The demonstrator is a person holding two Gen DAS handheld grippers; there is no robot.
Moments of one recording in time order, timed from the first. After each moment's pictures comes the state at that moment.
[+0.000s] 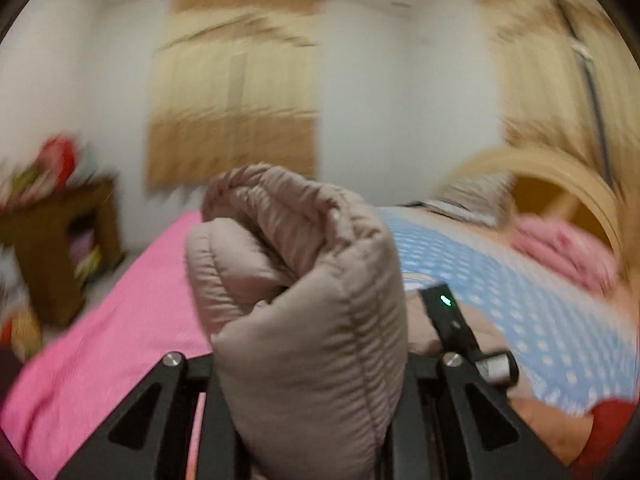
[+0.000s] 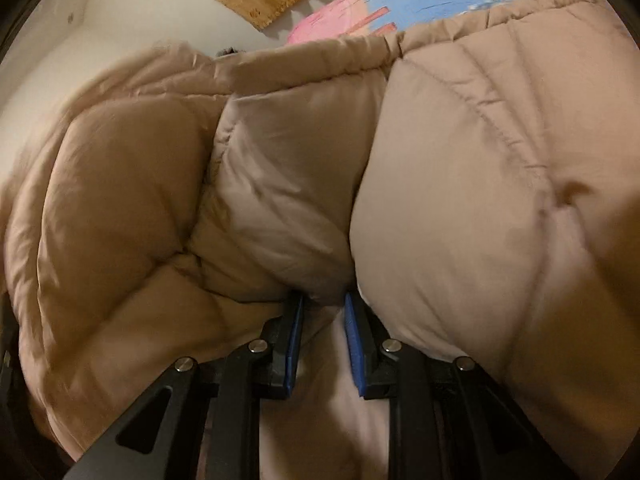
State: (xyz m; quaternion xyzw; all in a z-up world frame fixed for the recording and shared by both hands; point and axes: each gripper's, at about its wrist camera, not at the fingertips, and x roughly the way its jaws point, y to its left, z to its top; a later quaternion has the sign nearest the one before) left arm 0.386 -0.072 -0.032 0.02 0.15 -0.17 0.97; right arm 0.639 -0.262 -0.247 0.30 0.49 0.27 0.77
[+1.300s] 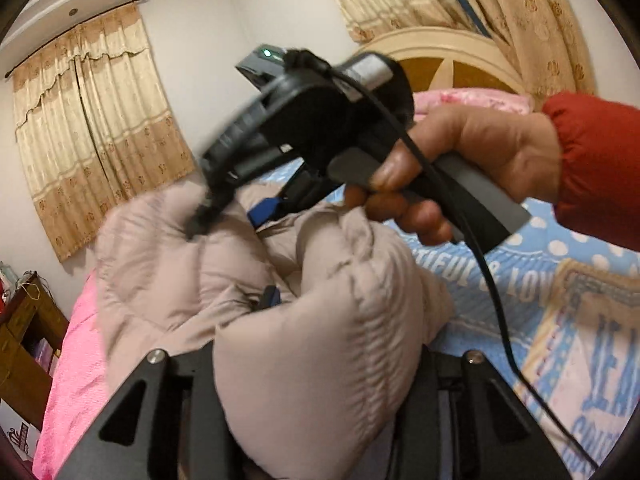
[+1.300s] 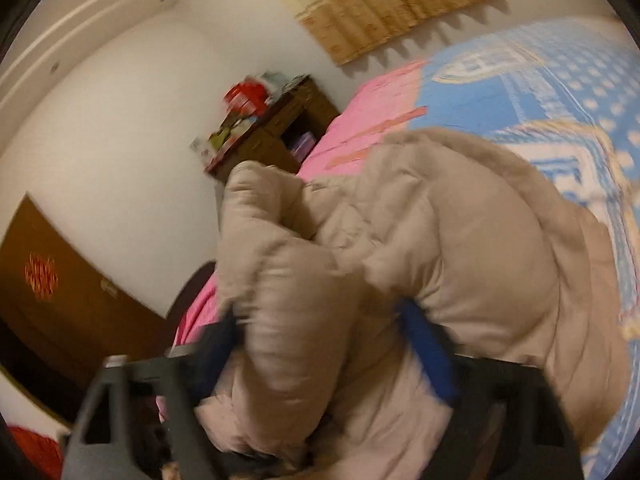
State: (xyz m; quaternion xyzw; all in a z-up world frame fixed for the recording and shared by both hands) left arm 0.290 -0.185 -0.064 0.22 0.18 -0.31 0.91; right arm 0.596 -0.387 -0.150 0.19 0.41 0.38 0.81
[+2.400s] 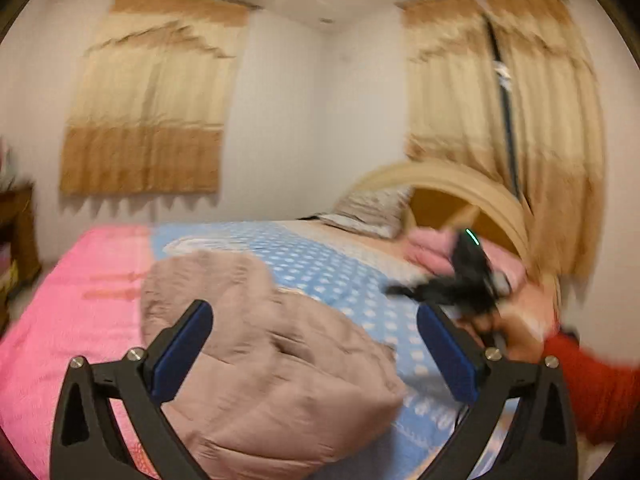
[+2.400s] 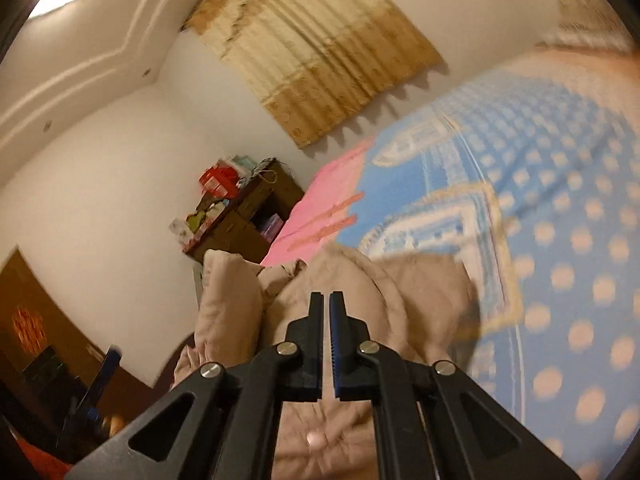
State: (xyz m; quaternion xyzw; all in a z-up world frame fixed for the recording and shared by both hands) left arm 0.282 -0.083 0.054 -0.06 0.15 -0.31 0.94; right arm 0.511 -0.537 -0.120 0.31 0.30 0.27 0.86
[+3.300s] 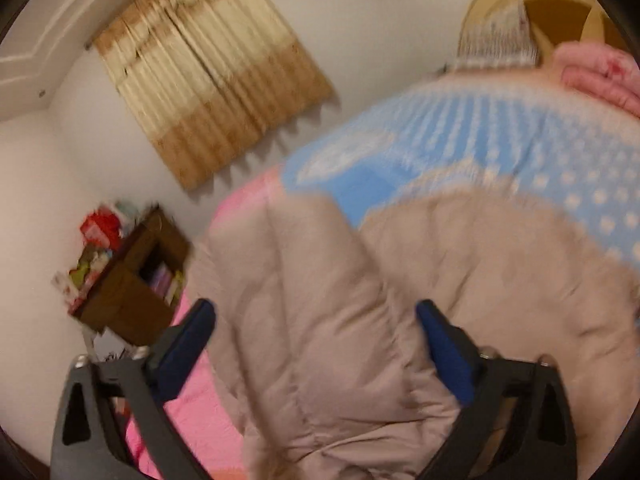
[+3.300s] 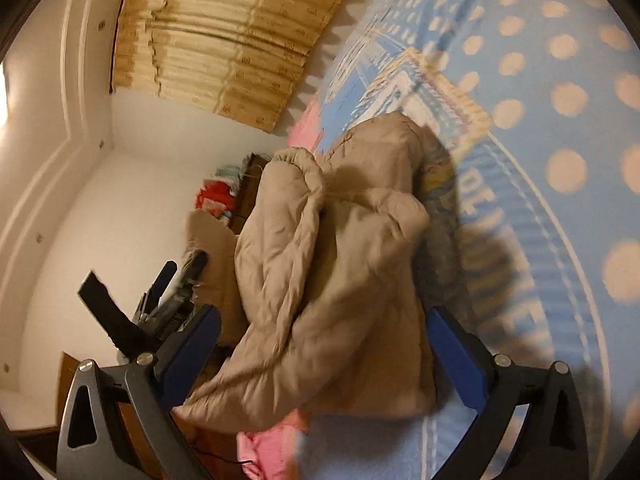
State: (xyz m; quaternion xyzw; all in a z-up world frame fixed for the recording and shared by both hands) left arm 0.423 -0.191 -0.029 0.25 0.31 0.00 0.92; right arm 0.523 -0.509 -0.218 0.44 0.38 0.25 0.77
